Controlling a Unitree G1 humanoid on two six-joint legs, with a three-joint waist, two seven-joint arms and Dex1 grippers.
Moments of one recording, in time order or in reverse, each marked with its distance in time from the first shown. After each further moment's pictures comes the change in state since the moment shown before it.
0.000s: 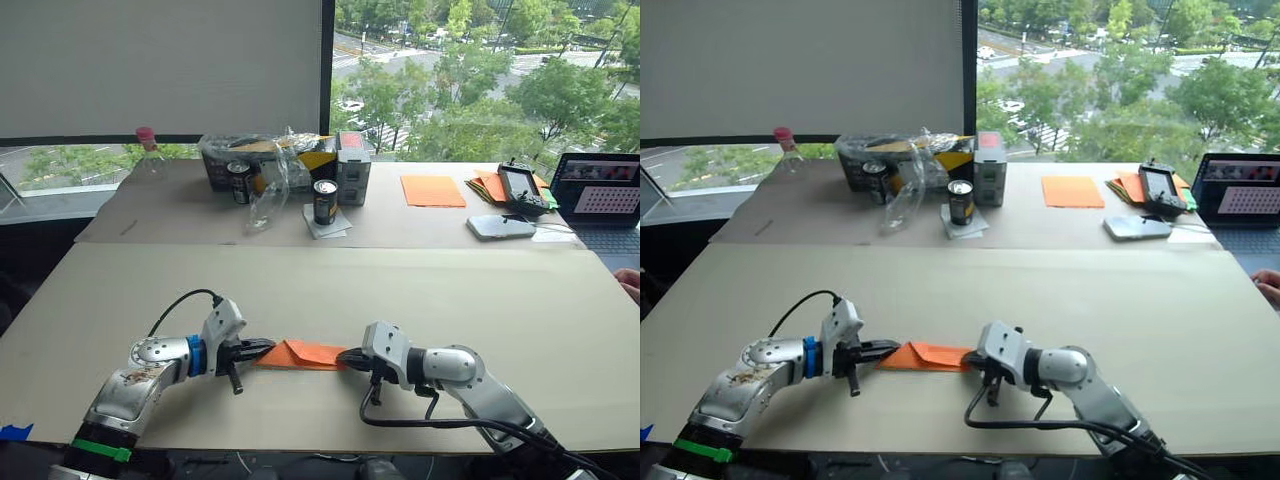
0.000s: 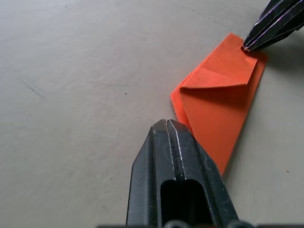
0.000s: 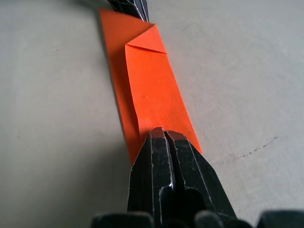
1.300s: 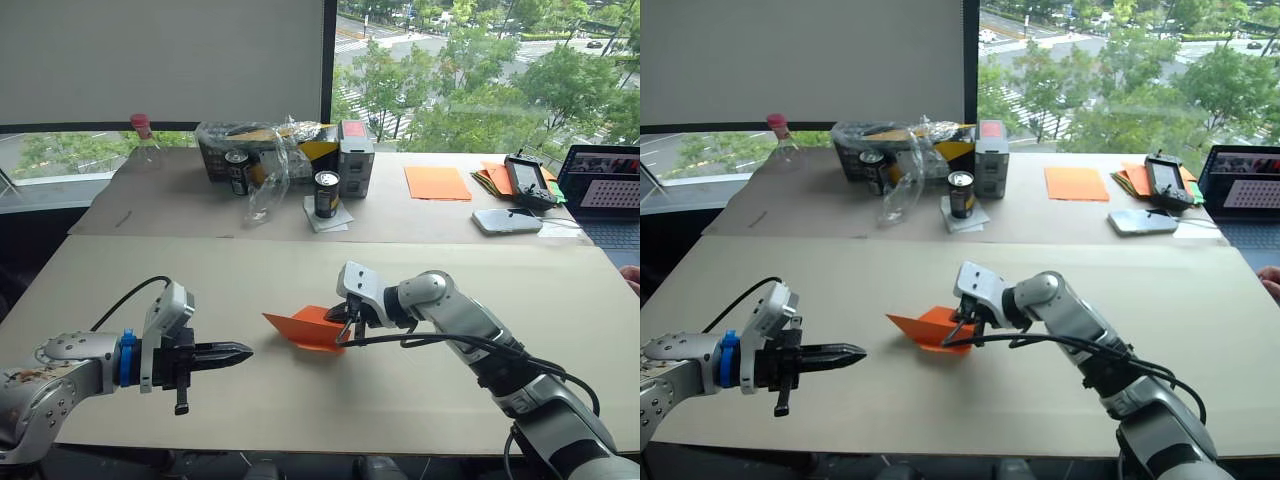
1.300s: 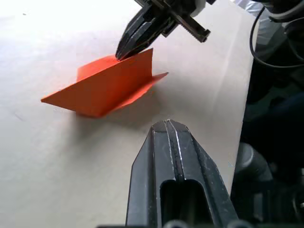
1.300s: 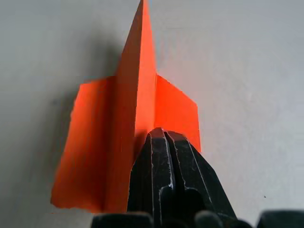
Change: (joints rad) left arm 0.117 0.242 0.340 -0.417 -0.421 0.367 -0.028; right arm -0.527 0.030 0.079 0.195 0.053 0.266 0.197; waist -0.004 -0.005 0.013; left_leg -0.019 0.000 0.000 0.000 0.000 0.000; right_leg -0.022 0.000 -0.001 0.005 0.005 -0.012
